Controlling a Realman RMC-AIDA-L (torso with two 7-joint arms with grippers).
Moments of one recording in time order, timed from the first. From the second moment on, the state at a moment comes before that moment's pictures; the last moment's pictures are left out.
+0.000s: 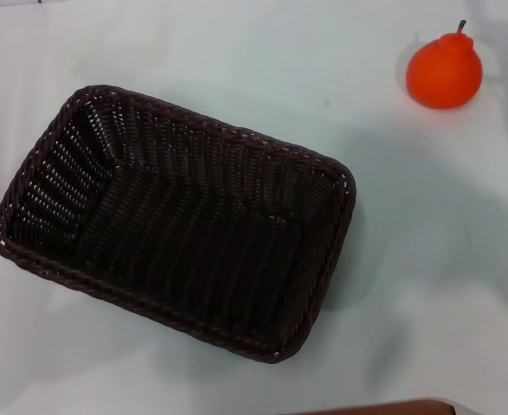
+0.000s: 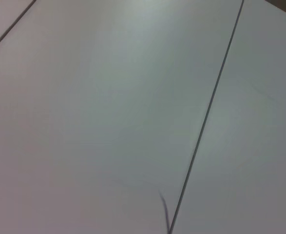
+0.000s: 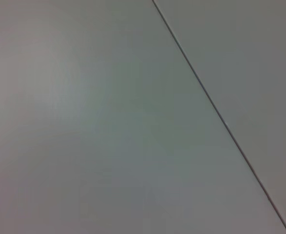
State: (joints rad) left arm -0.37 -2.17 0.03 0.20 1.29 1.73 -0.81; right arm 0.45 2.10 -0.21 0.00 -0.88 -1.47 -2.57
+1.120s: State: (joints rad) left arm -0.35 -2.12 0.33 0.95 1.70 1.60 -1.71; right arm 0.47 2.09 -0.18 0.01 -0.88 -1.42 -2.54
